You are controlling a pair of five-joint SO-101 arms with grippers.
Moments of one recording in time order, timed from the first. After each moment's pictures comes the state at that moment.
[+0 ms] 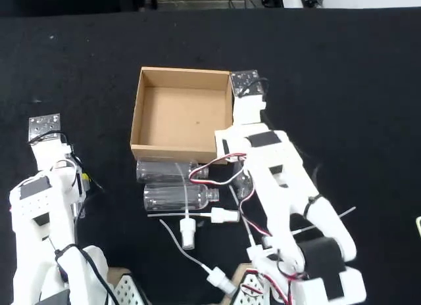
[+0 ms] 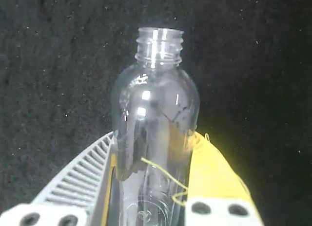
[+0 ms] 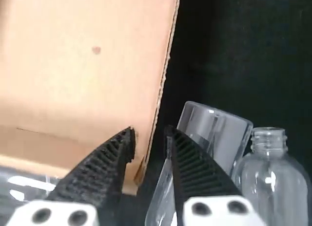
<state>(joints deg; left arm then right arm) -30.7 -39.6 66.4 44.7 -15.8 -13.0 -13.2 45.4 39.2 -6.0</state>
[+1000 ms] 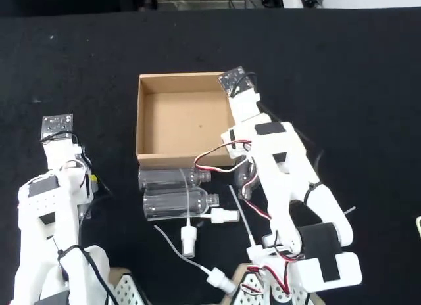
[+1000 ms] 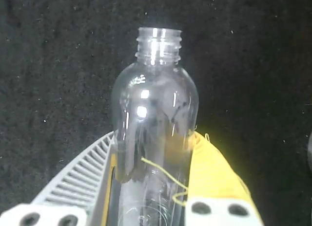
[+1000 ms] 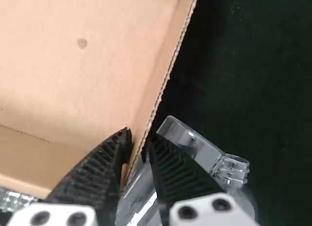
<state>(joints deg) -26.6 -39.7 67.6 44.4 -15.8 -9.0 -7.1 40.2 41.1 16.1</state>
